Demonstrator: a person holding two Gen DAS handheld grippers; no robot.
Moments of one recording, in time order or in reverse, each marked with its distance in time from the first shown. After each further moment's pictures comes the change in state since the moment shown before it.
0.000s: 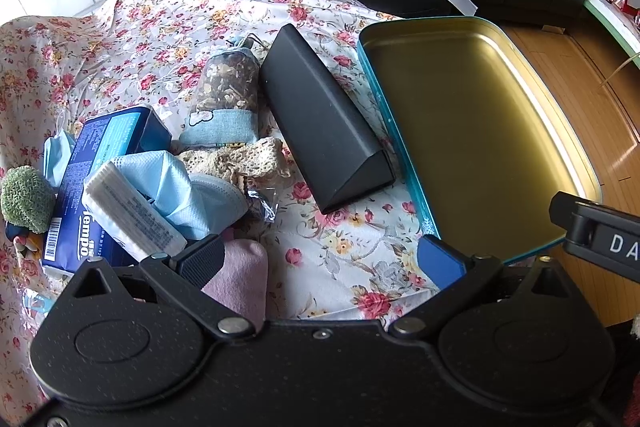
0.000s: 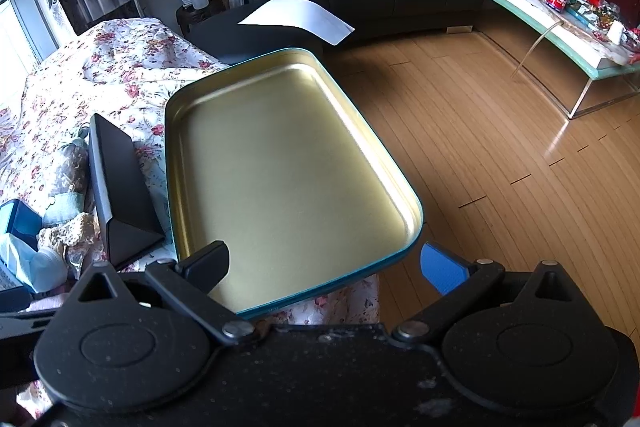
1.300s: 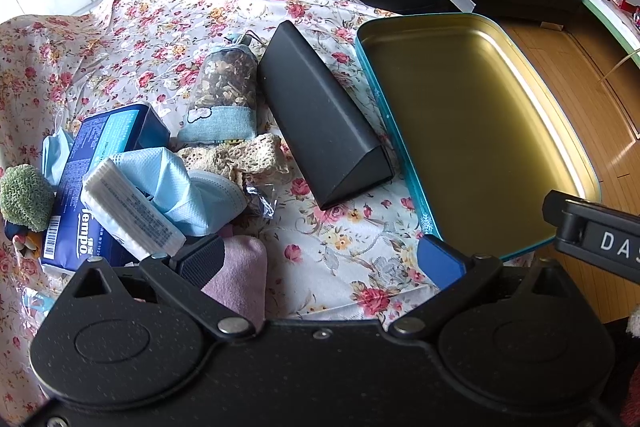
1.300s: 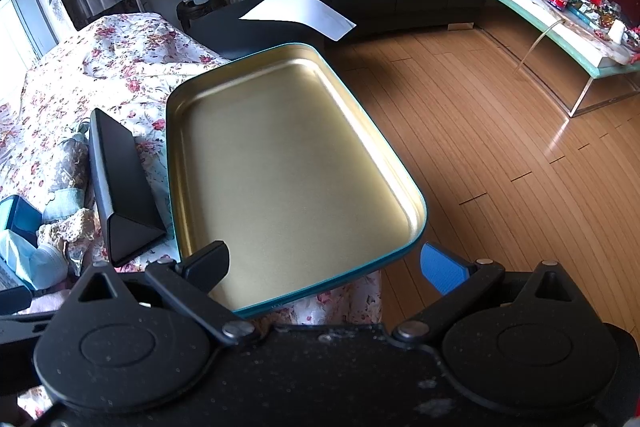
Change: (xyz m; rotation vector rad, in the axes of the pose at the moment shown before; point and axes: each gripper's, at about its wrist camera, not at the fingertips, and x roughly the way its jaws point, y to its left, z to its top) left arm 0.001 -0.001 -0.001 0.004 0.009 -0.006; right arm 0.002 0.001 -0.001 -0.005 0.010 -0.003
